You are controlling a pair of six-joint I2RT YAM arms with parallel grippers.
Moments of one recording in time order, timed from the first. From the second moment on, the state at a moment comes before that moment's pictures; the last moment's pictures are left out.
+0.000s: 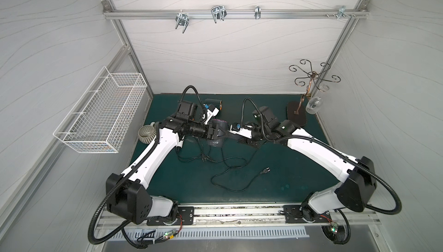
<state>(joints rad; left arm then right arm) -0.31 1.37 1.25 -0.79 0.85 -0.21 0.74 1.47 1.30 -0.62 -0.33 -0.66</state>
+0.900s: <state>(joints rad) -0.31 1.61 1.85 -0.67 0.71 -0.36 0.30 1.17 0.92 -0.53 -0.38 0.00</state>
